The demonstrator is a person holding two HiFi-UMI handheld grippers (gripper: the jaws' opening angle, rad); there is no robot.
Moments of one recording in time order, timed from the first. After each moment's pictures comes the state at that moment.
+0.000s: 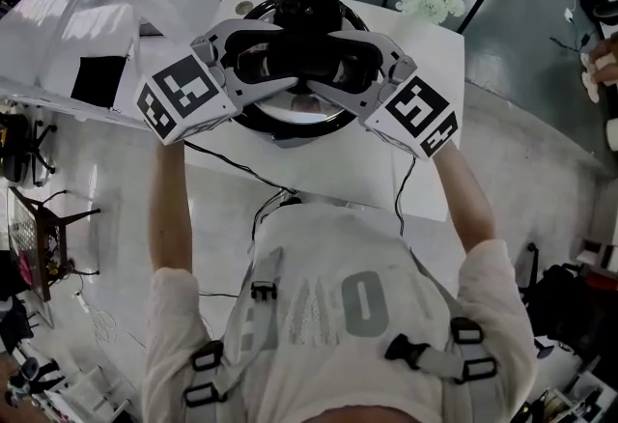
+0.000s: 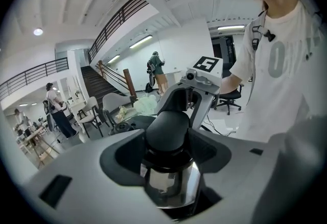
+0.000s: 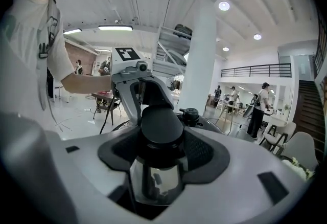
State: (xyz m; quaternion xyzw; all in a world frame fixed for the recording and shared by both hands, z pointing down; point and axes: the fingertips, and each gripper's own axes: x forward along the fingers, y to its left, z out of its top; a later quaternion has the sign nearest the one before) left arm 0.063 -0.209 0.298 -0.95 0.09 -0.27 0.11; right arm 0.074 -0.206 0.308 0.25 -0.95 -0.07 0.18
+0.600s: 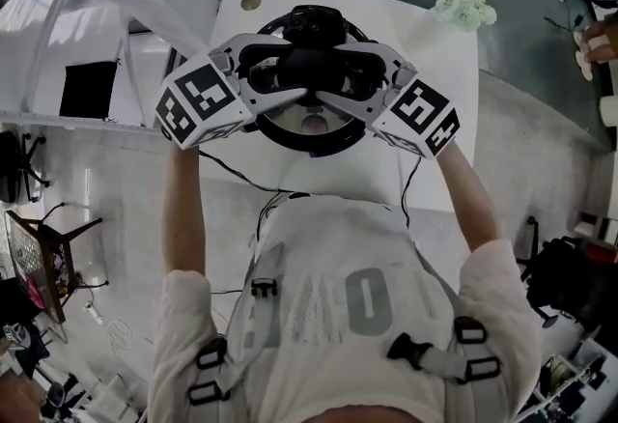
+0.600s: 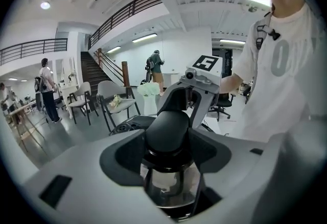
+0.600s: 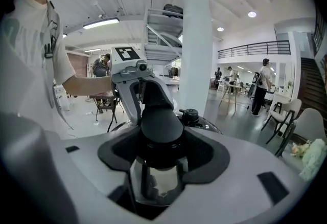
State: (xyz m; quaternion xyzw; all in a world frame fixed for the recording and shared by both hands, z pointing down) left arm -0.038 -0.276 0.348 -0.96 0.05 -0.26 0.02; right arm -0.026 -0.271 0.356 0.25 -0.94 0.02 0.23
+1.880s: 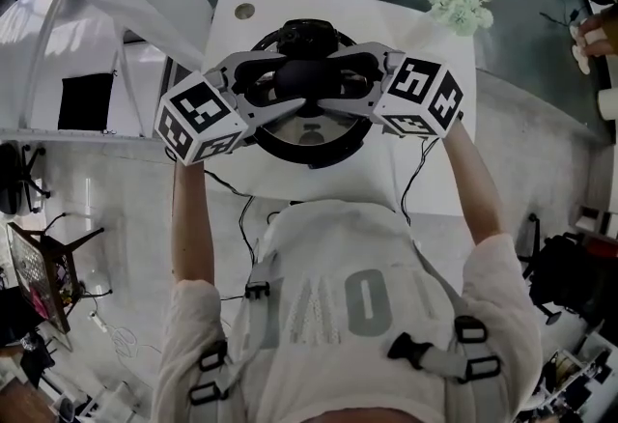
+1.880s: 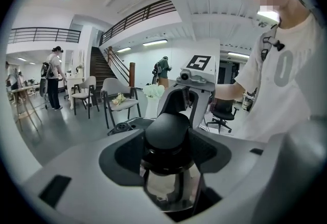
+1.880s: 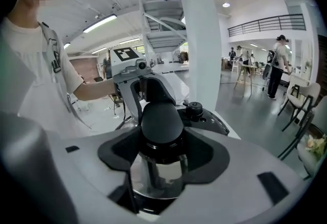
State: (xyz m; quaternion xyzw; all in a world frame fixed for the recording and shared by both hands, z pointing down) left arm -0.038 -0.282 0.358 -0.97 0.07 -0.21 -0.04; right arm -0.024 -0.276 0.371 0.16 -0.94 0.10 0.29
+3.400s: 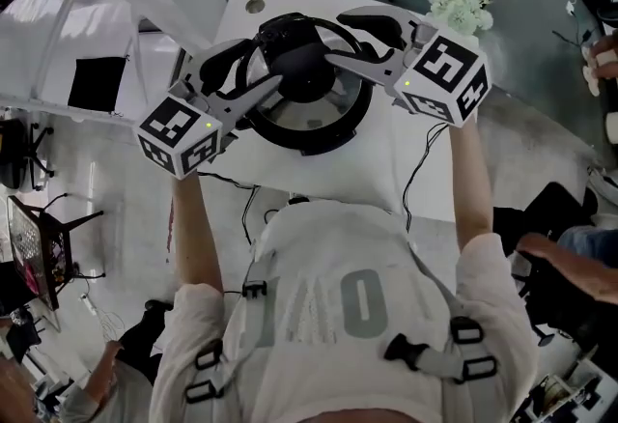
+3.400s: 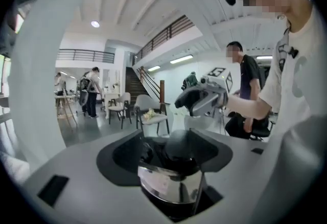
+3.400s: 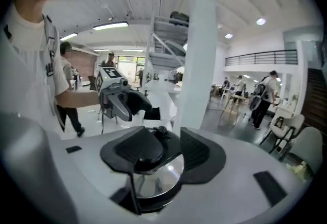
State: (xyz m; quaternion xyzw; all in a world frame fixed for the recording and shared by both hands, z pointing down) left arm -0.077 -0.286 0.311 -0.96 0.26 -0.13 -0.03; right arm 0.002 -0.293 0.295 0.22 -0.95 -0.02 0.22
